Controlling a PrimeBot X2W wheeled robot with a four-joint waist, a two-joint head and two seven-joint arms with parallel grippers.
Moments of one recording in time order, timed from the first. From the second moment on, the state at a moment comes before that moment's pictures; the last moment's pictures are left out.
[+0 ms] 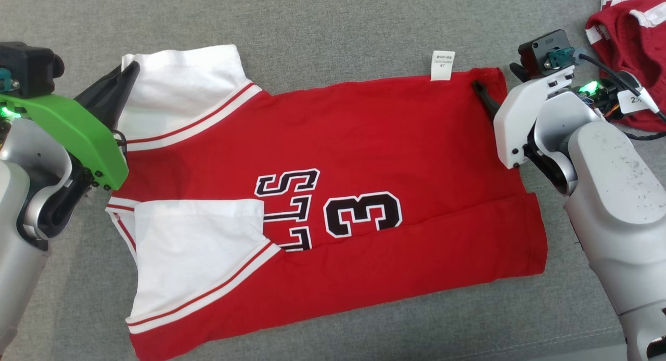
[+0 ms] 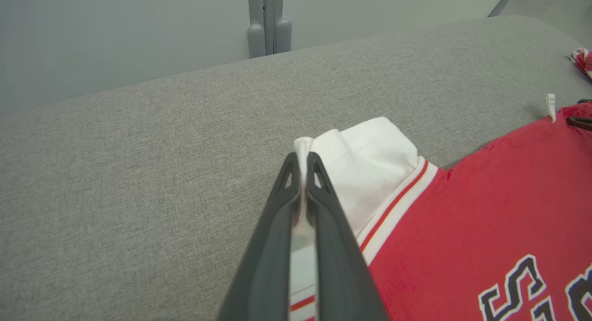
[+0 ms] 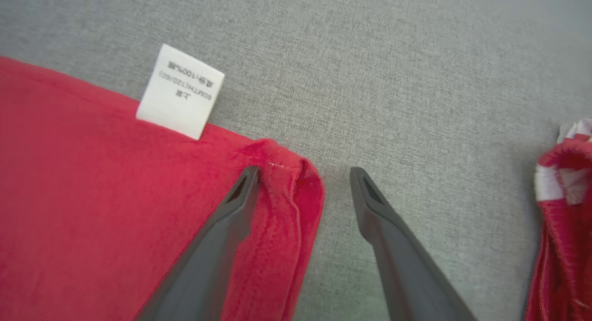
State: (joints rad) left arm -0.75 0.65 -0.57 0.24 -0.89 -0.13 0.22; right arm -0.80 -0.23 0.27 0.52 0.20 0.13 0.35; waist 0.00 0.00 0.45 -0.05
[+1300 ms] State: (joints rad) left arm -0.29 0.71 -0.60 -0.01 -0.96 -0.01 -0.08; right arm -0.55 -0.32 0.36 0.50 0.33 0.13 -0.01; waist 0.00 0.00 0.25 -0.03
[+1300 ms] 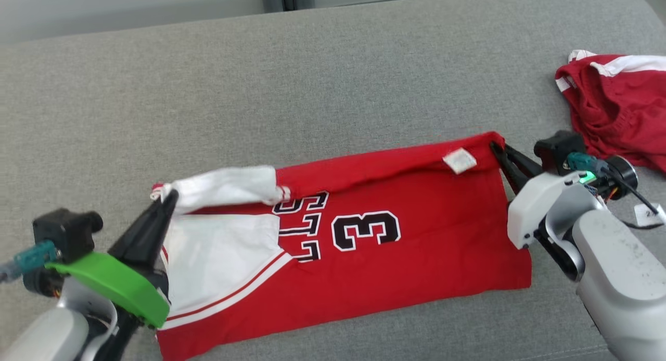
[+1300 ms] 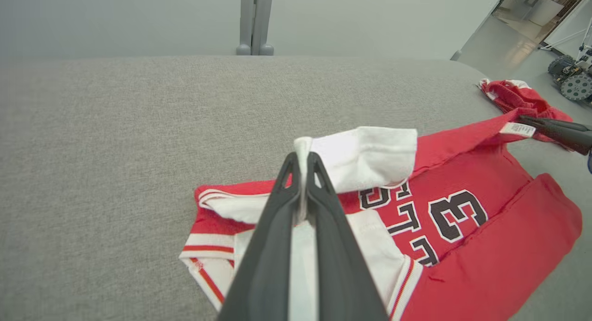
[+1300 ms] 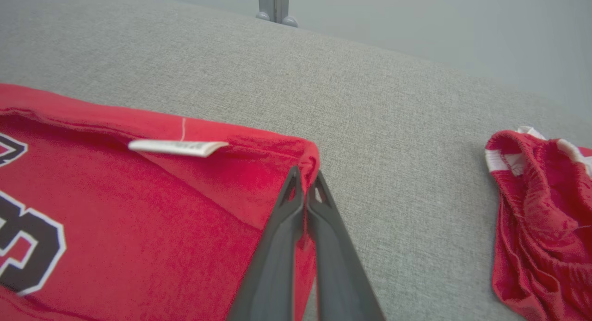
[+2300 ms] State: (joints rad) left arm -0.04 0.60 -0.62 0.08 -1.04 0.01 -0.22; right arm -0.20 -0.20 0.12 0.30 0.18 0.13 -0.05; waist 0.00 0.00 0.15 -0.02
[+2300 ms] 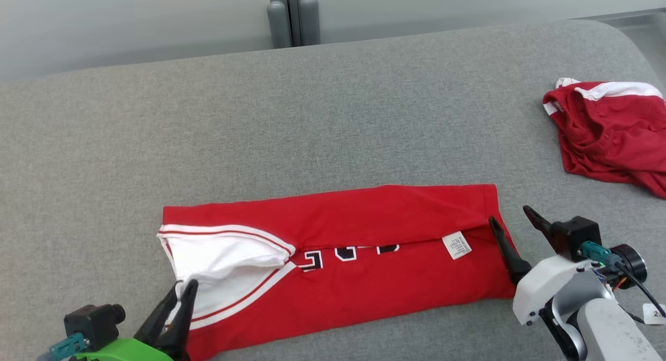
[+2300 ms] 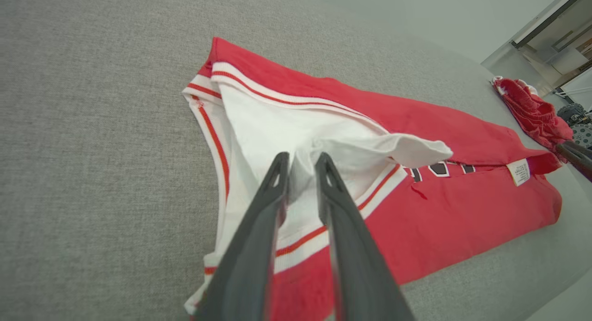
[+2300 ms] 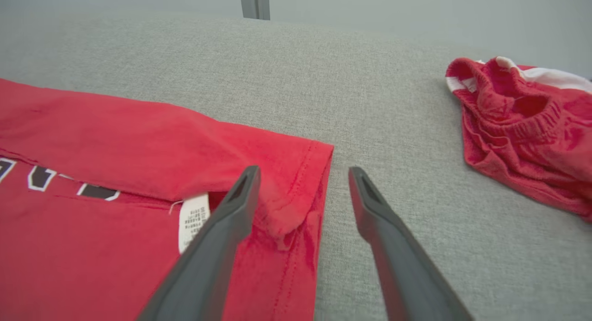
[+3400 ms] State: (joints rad) left arm 0.04 0.25 -0.24 0.14 -0.68 -0.05 -0.26; right arm -0.22 -0.05 -0.10 0.52 -0.02 0.13 -0.15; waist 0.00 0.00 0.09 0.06
